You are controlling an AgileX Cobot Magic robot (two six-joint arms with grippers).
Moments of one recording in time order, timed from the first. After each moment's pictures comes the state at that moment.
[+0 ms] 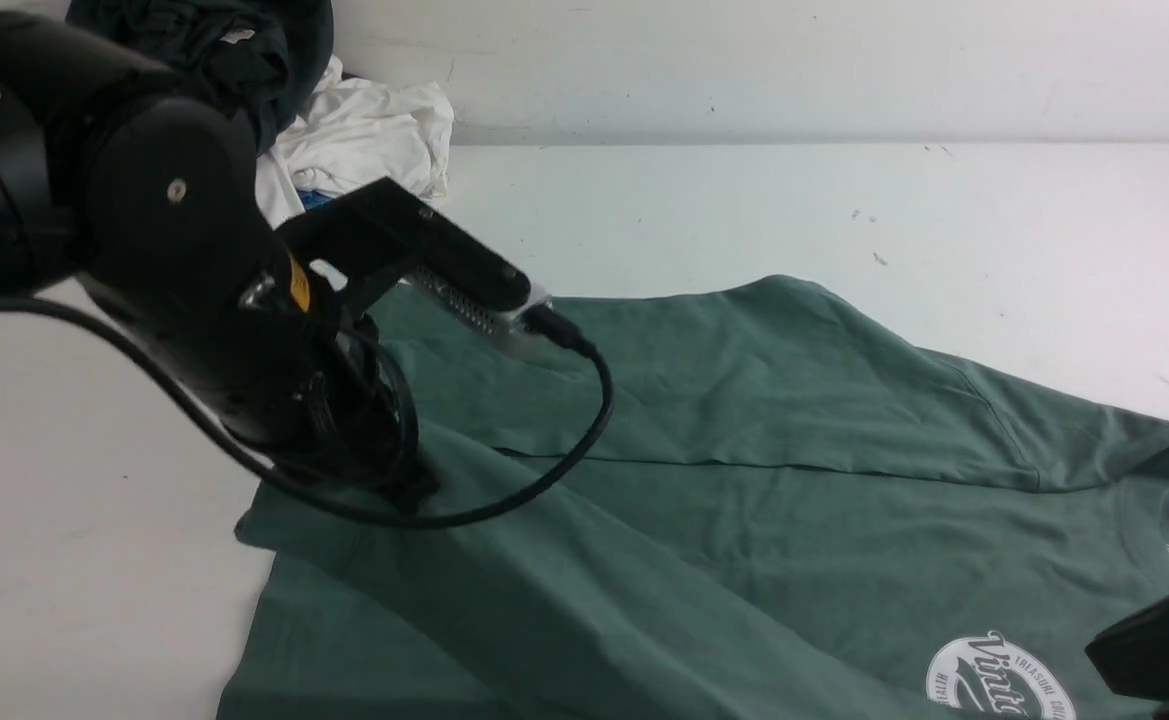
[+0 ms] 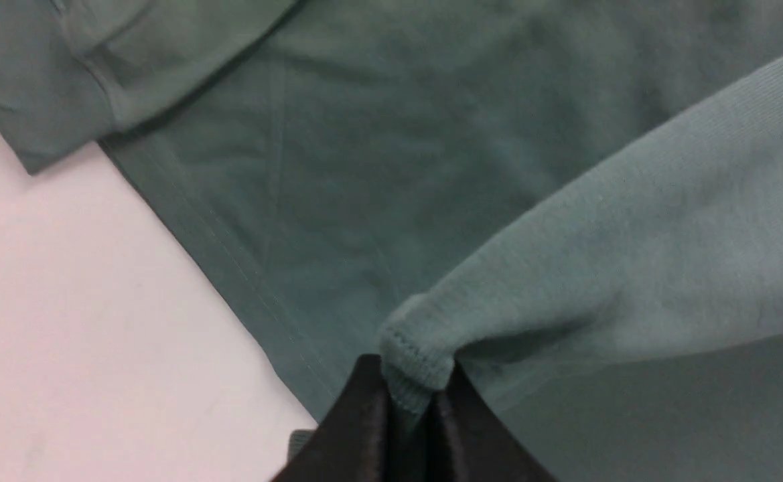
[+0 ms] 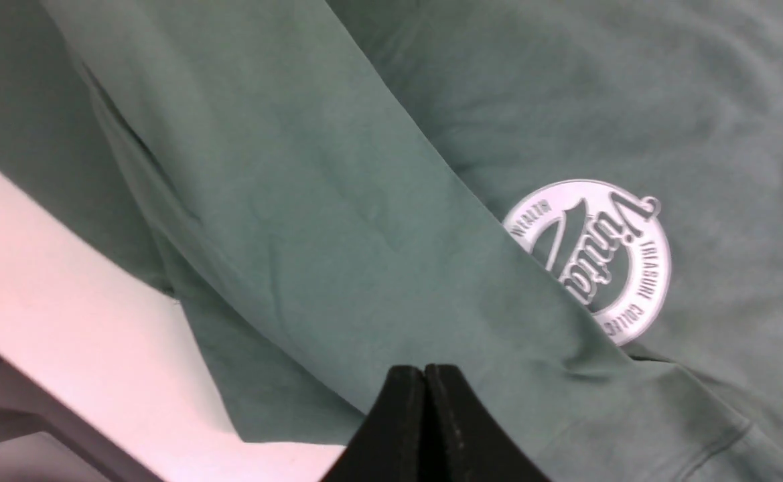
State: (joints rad) right arm 0.36 0.96 -0.85 0.22 1.20 -0.29; left arm -0.52 1.47 -1.27 0.04 1.10 0.16
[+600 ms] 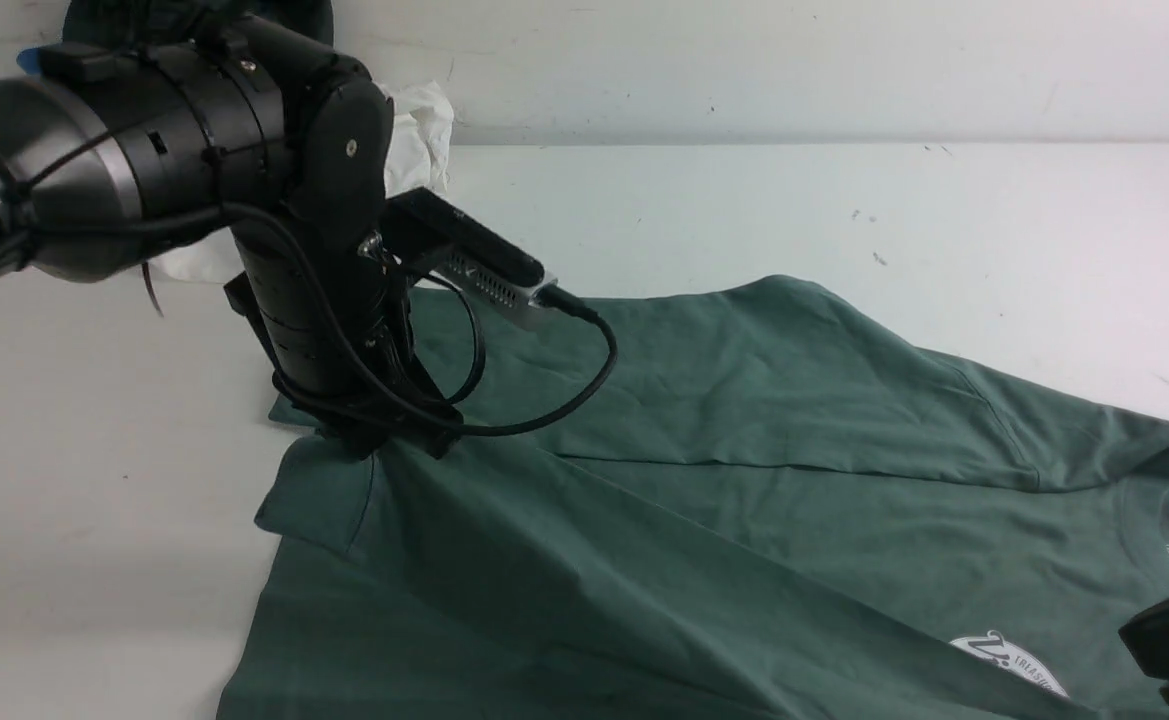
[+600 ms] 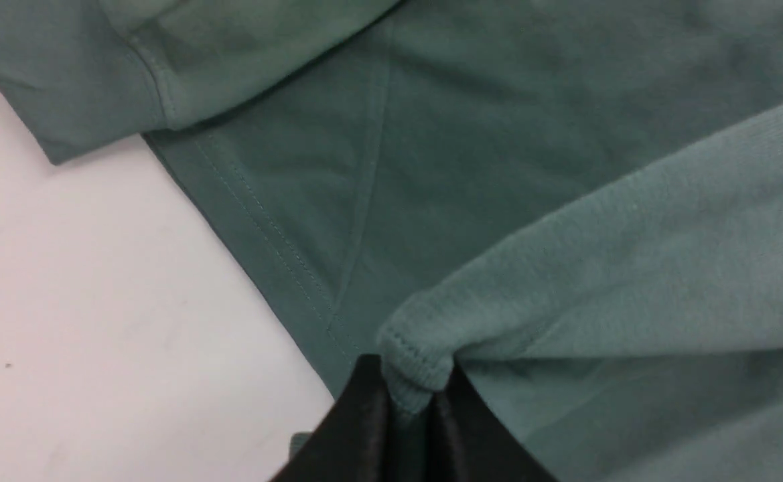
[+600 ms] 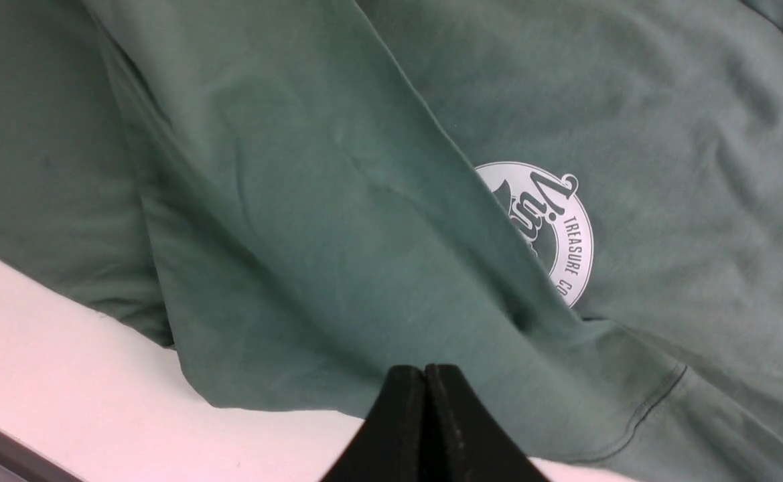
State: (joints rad) right arm 0.36 0.96 -0.85 0.14 1.20 -0.21; left arm -0.43 1.79 -1.43 0.10 1.15 0.13
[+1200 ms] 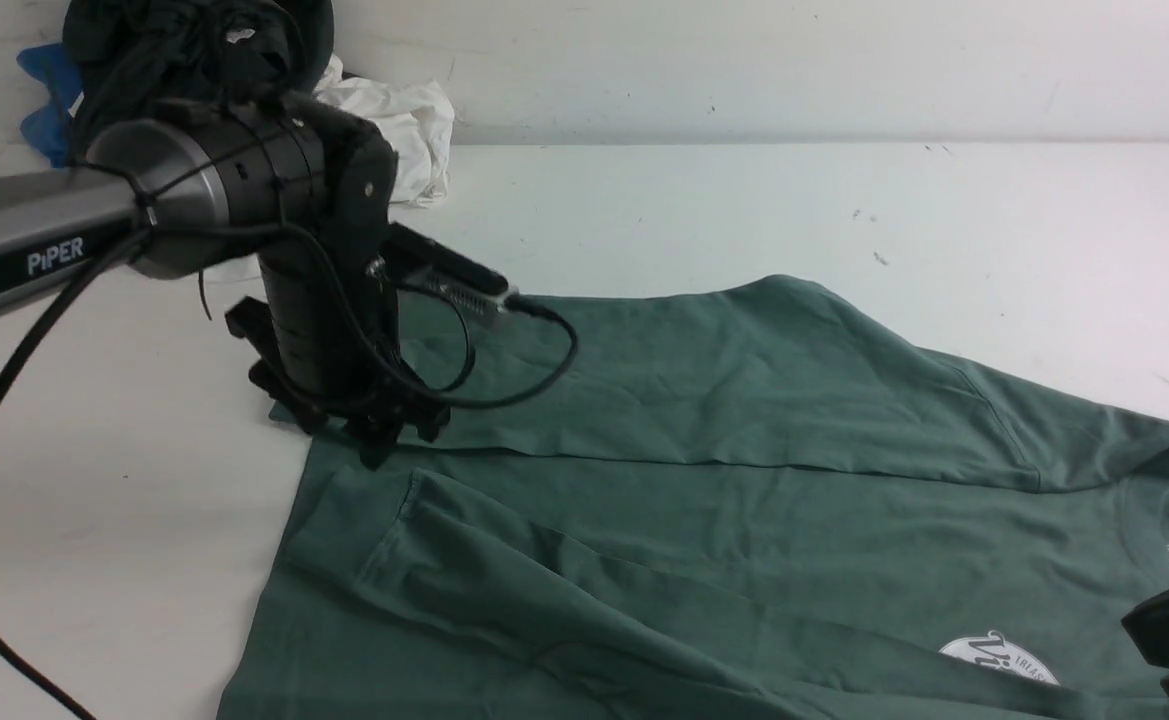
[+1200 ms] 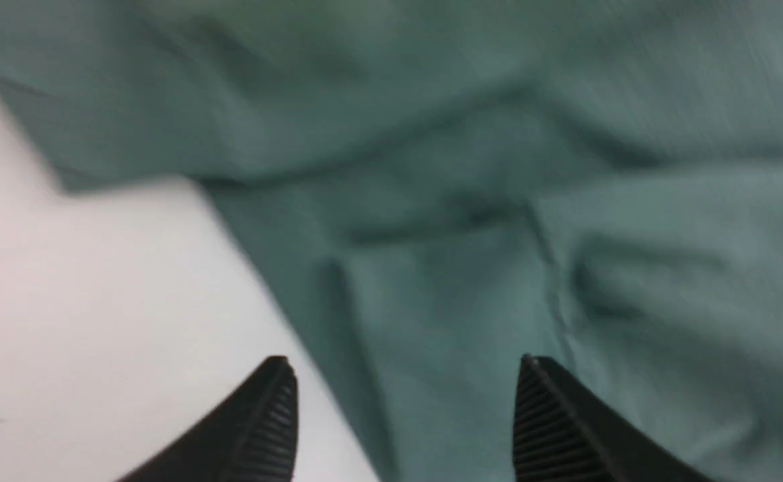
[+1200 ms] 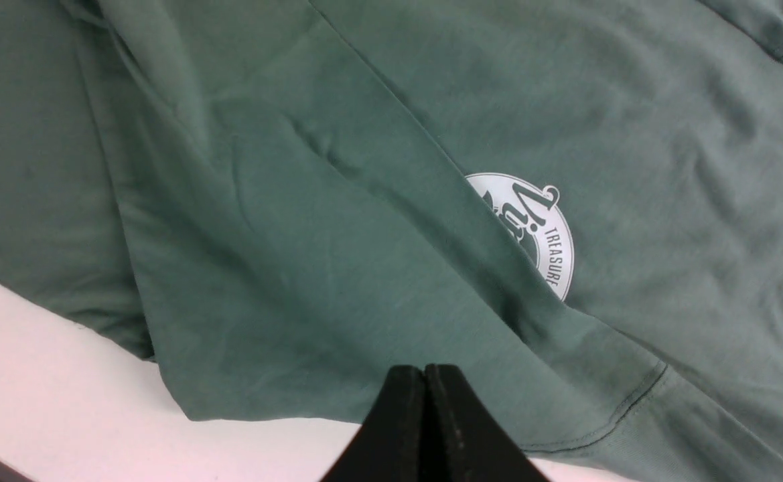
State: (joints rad) right arm 0.36 0.96 -0.85 0.11 1.18 -0.21; left arm -0.33 1.96 -1.54 0.12 1.10 0.06
